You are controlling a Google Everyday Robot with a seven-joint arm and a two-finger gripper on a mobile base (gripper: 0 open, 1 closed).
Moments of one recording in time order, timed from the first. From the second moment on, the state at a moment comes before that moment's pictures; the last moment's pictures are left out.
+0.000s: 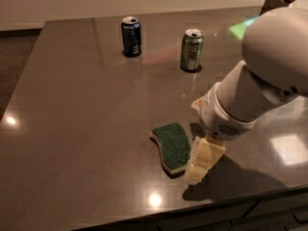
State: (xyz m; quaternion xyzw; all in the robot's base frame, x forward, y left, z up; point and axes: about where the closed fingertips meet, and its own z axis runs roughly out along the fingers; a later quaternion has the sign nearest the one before) arm 0.405 -0.087 0.852 -0.62 0.76 0.08 0.17
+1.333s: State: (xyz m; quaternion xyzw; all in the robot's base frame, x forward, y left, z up) arm 0.404 -0.077 0.842 -0.63 0.75 0.10 0.17
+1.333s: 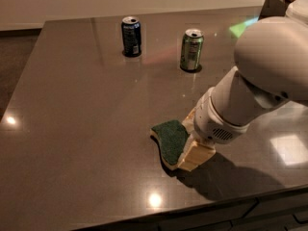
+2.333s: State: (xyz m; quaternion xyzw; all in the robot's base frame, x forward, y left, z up) arm 0.472 -0.066 0.913 -0.60 0.77 0.07 0.22
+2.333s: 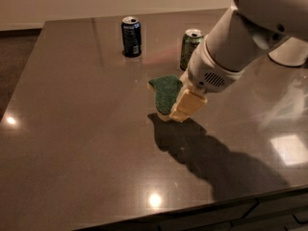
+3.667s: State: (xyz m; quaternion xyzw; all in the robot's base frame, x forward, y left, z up) arm 0.549 -0.029 0.934 -0.59 0.76 0.09 0.27
